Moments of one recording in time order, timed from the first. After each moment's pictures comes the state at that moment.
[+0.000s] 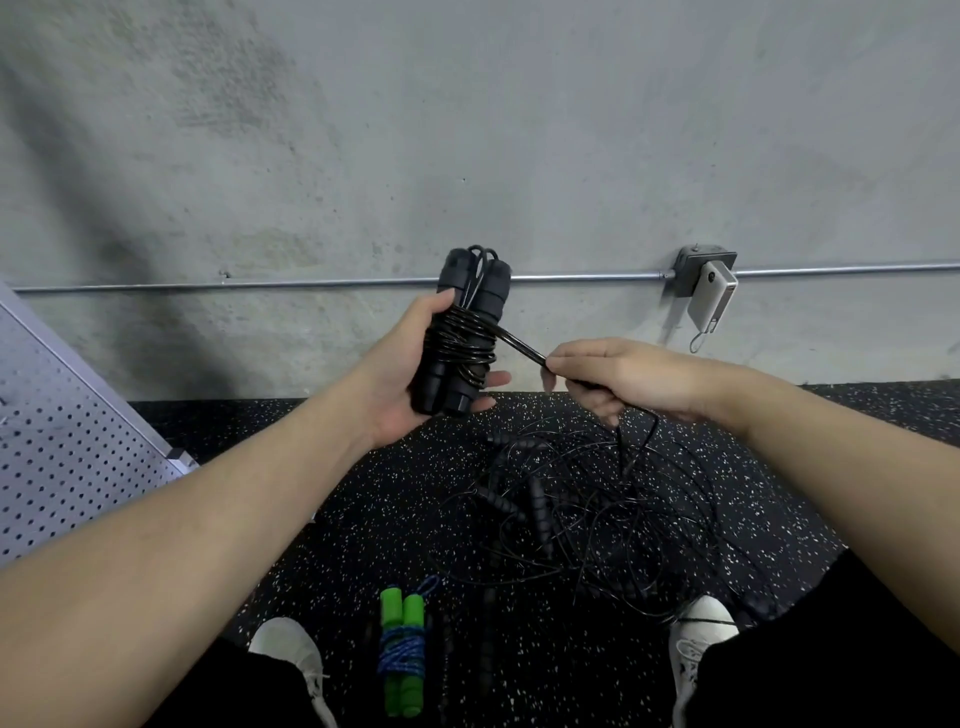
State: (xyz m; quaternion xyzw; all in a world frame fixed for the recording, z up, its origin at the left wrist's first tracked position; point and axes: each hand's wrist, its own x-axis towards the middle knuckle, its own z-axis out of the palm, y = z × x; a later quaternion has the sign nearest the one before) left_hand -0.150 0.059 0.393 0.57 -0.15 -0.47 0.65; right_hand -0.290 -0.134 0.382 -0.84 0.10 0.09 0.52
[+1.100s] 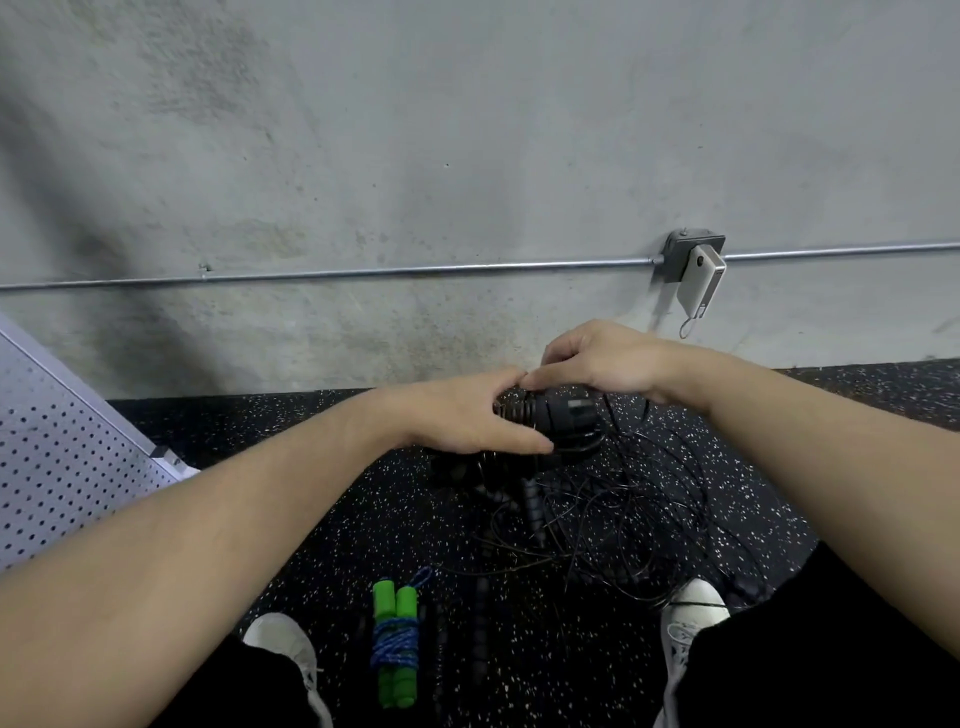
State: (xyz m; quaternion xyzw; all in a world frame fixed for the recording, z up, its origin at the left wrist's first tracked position) left_hand -0.168 0.035 0.369 0.74 -0.51 -0.38 0.20; right_hand -0.278 -0.137 0.372 -0.89 0.19 0.05 0.41
